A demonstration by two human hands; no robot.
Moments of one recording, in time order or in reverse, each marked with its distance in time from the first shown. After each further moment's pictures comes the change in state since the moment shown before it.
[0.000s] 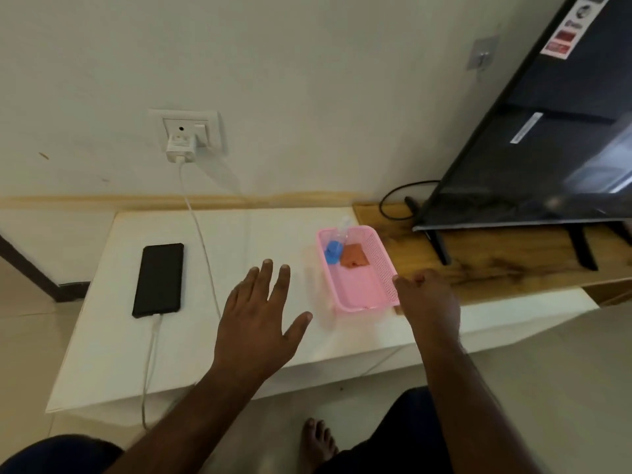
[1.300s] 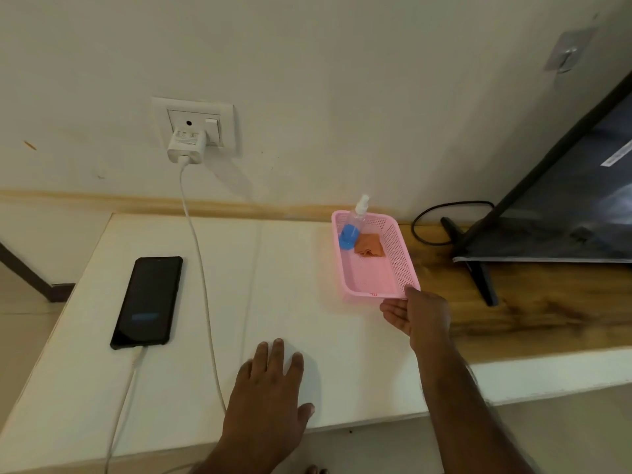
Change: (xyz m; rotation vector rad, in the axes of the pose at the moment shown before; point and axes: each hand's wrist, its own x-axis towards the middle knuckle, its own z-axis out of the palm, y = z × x) left_hand 0.002 -0.015 0.079 0.065 -0.464 -0.028; right_hand 0.105 -0.014 0.105 0.796 -0.228 0.442
